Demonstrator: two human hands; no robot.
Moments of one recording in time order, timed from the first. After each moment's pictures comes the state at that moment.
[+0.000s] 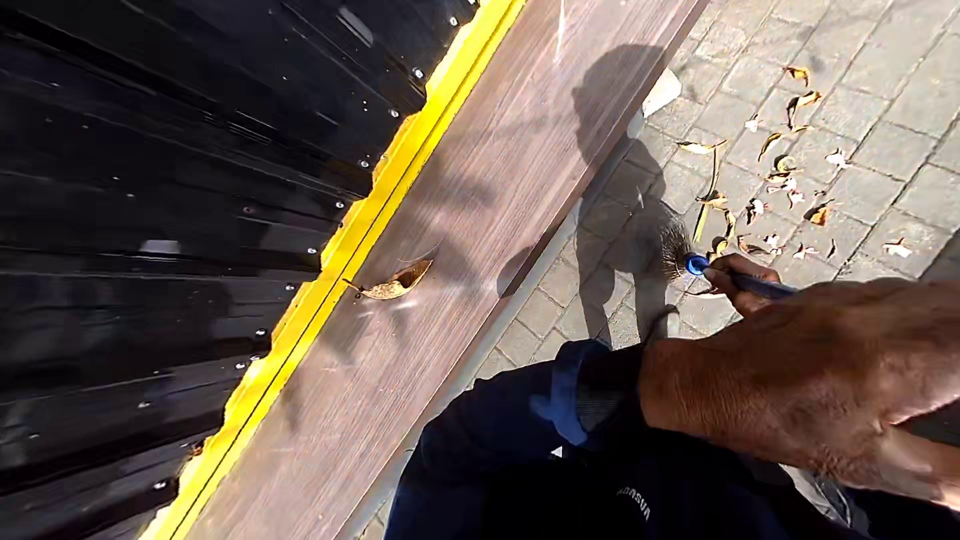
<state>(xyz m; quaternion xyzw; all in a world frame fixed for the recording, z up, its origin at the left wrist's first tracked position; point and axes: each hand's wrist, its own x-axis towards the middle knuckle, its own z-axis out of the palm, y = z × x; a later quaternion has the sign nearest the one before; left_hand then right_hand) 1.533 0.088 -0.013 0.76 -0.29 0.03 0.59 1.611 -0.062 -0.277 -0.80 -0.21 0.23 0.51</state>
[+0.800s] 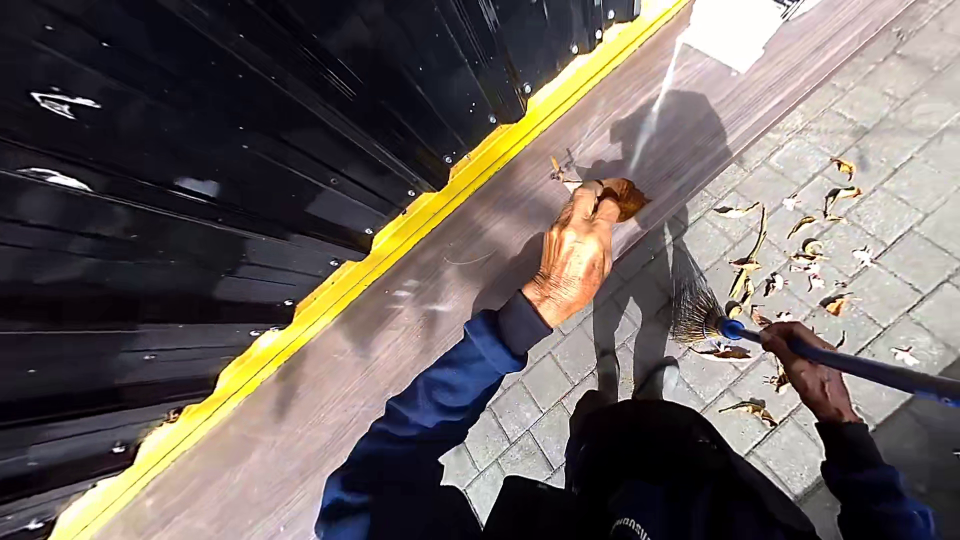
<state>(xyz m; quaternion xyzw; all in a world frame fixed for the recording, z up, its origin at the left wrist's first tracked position) 1.520 0.318 -0.083 0.96 0.11 0.20 0.14 1.633 -0.051 -0.274 -0.82 -0.18 0.20 0.51</state>
